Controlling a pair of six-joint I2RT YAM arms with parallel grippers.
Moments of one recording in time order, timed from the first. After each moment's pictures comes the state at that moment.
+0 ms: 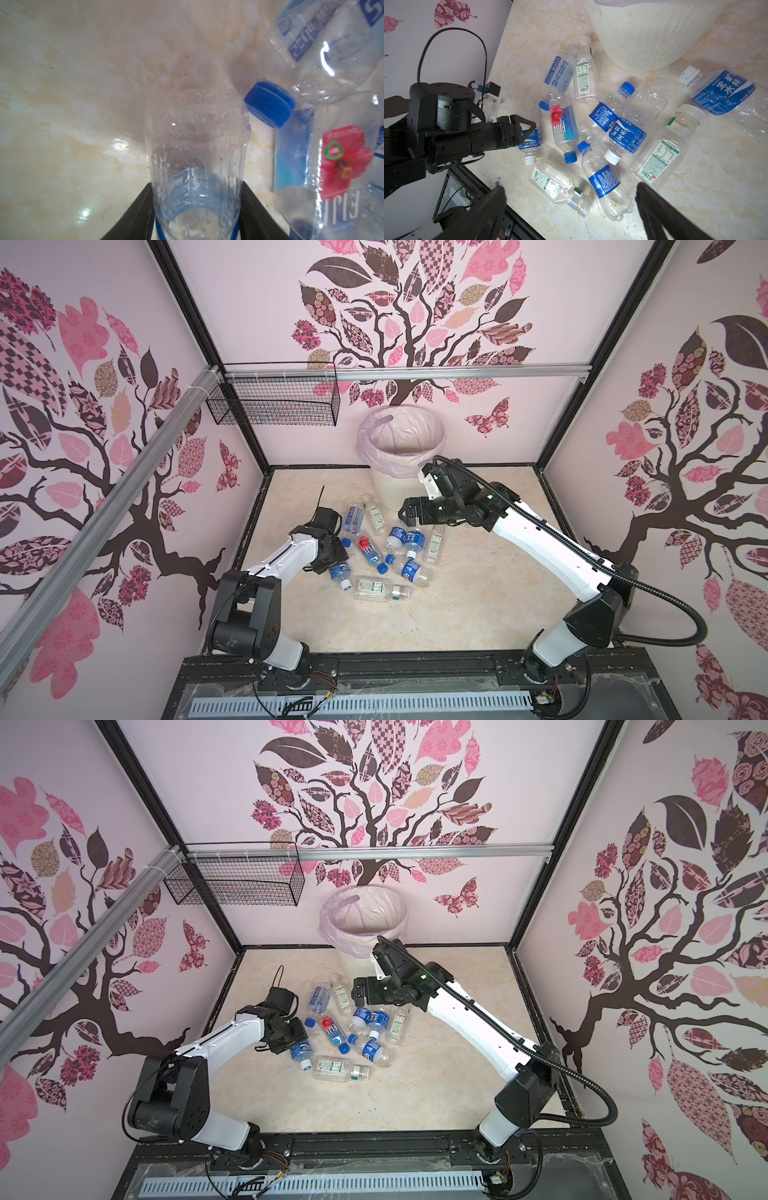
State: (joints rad) left arm -0.21 1.49 0.91 -0.69 -0.01 -0.67; right arm 0.71 1.60 1.65 -0.85 -0.11 0.52
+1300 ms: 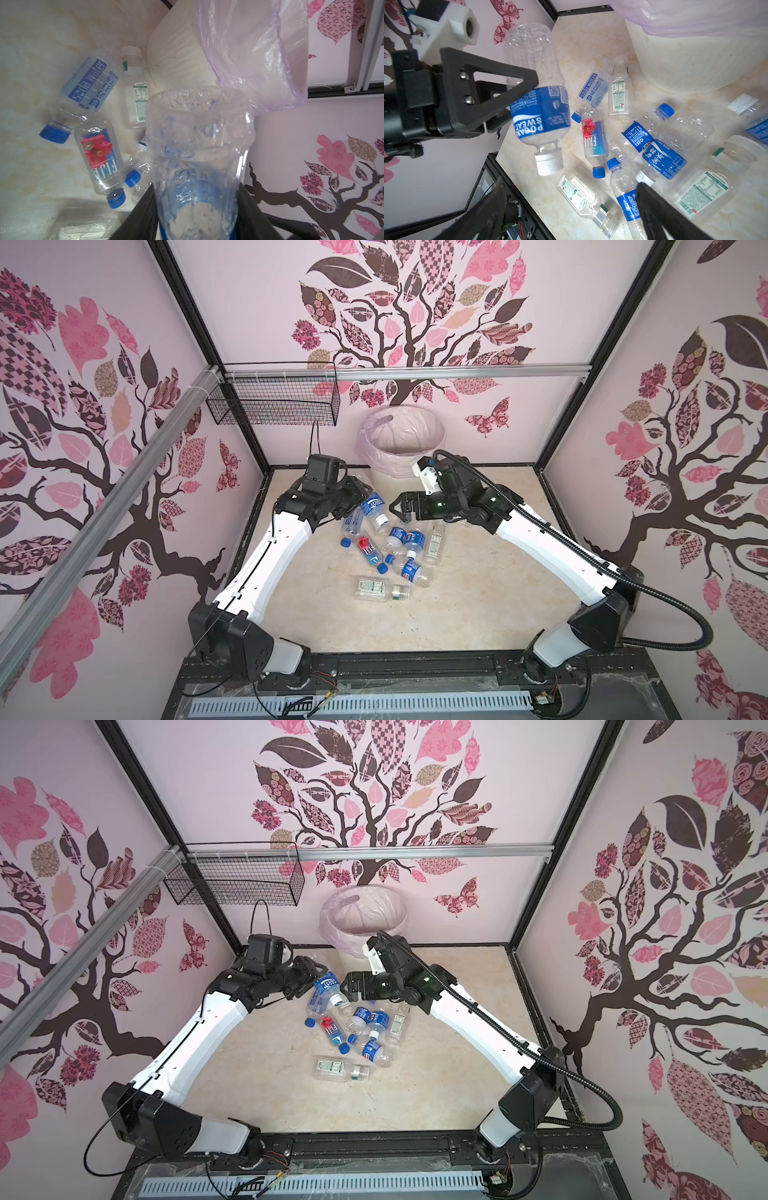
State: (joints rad) left arm -0.34 1.43 1.47 -0.72 0.24 -0.94; right arm 0.71 1.57 1.63 -0.67 -0.25 0.53
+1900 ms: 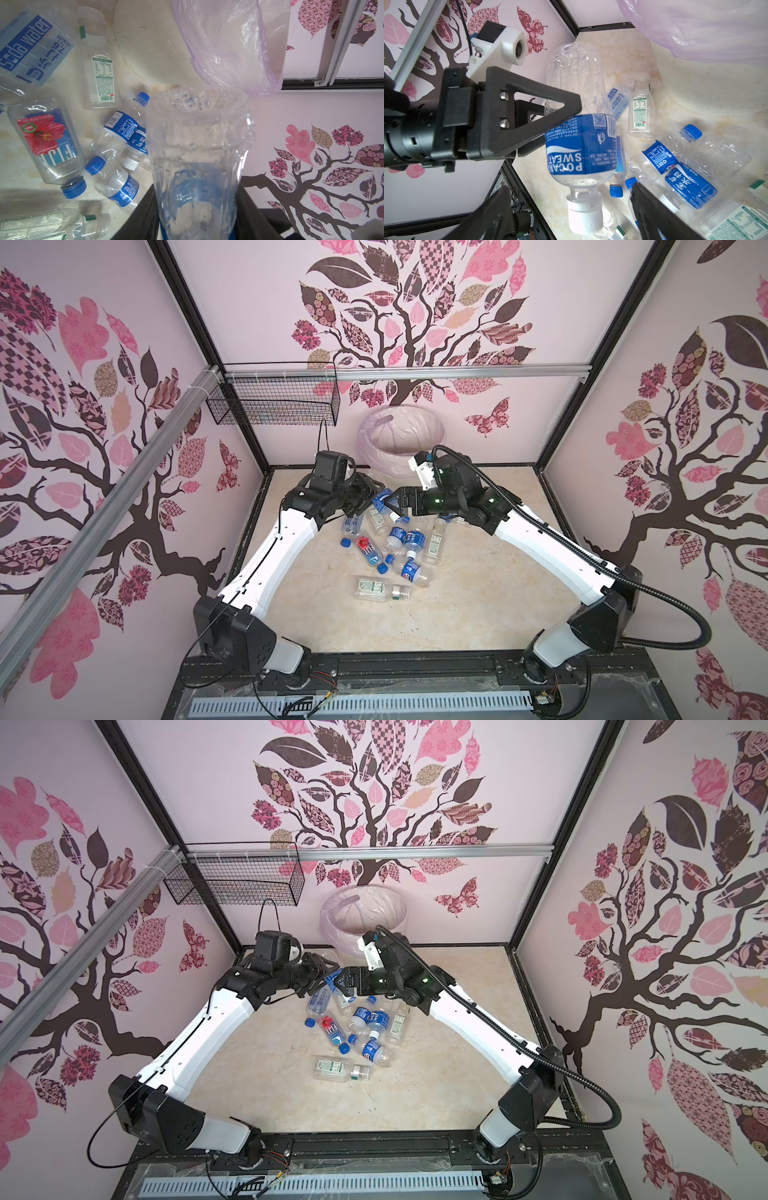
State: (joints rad) left arm -0.37 1.46 1.49 -0.68 0.33 -1.06; right arm 0.71 1.57 1.61 -0.55 -0.30 0.55
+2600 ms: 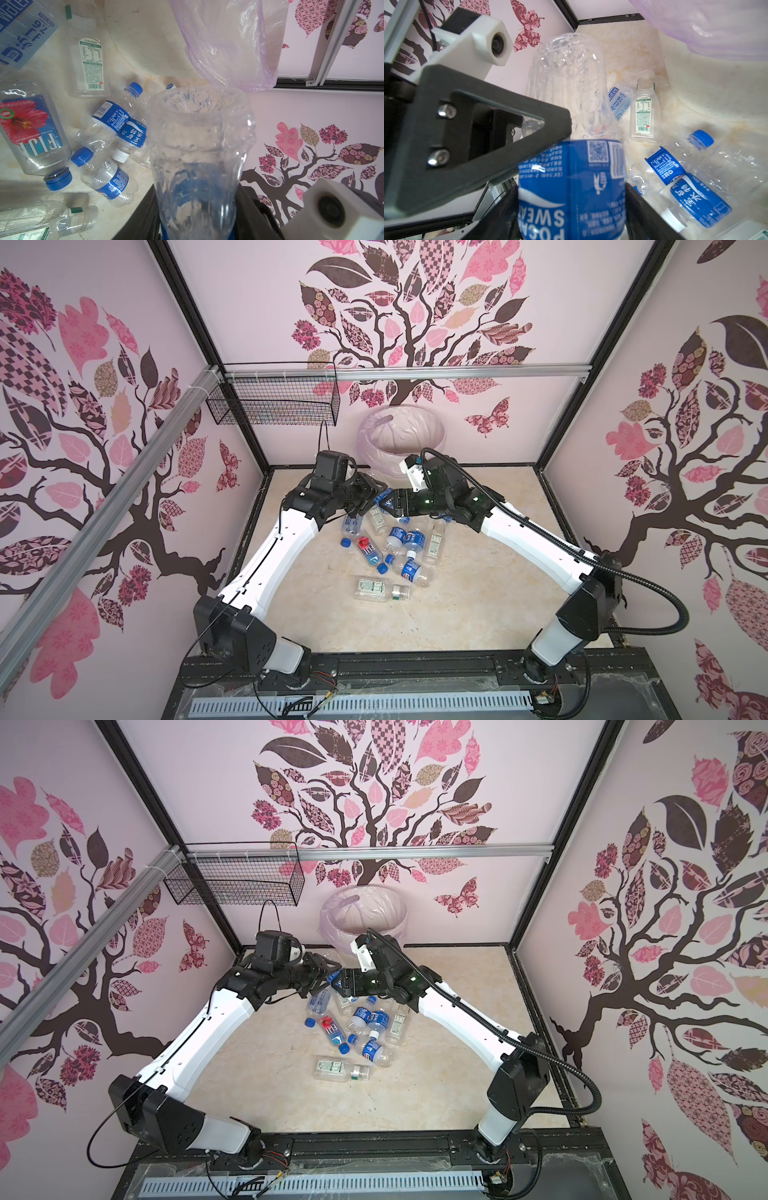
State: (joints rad) left arm -0.37 1.46 1.49 -0.67 0.37 -1.12; right arm 0.71 1.66 1.61 -0.49 -0.32 0.53
